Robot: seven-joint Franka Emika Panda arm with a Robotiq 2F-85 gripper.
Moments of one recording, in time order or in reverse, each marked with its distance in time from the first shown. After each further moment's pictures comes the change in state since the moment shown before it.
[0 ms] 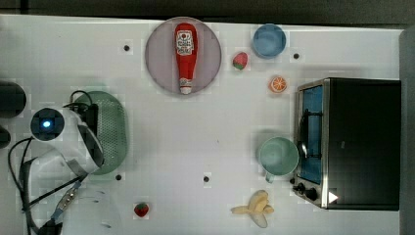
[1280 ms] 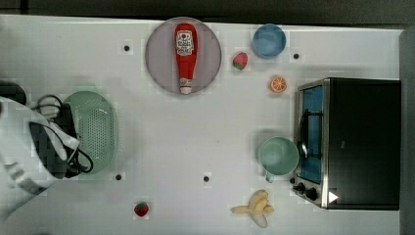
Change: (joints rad) arm 0.019 -0.375 -0.036 0.013 0.015 -0.646 -0.334
